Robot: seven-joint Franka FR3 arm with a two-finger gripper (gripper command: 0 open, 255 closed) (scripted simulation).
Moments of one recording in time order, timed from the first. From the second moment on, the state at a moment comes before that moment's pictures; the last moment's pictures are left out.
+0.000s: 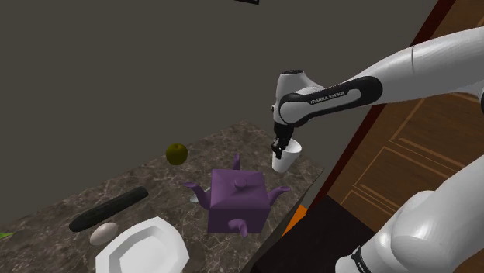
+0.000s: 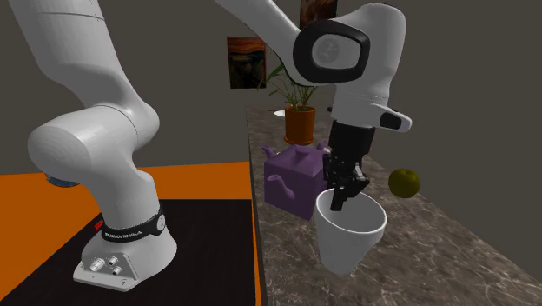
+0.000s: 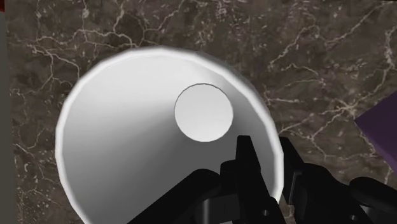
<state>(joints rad) -0.01 -0.09 -0.03 -2.35 -0.12 2.13 -0.17</state>
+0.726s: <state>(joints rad) -0.01 -0.16 -0.02 -2.27 -0.11 1.98 -0.19</state>
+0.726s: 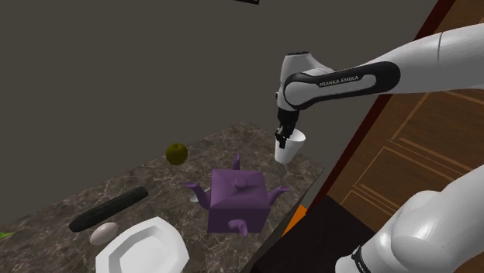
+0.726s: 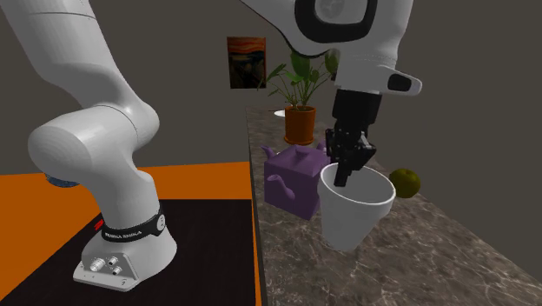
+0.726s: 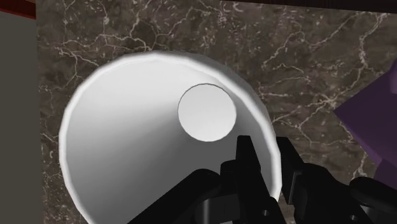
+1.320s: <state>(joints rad) -0.01 -0.20 -0.02 -2.18 -0.10 1.85 -0.20</state>
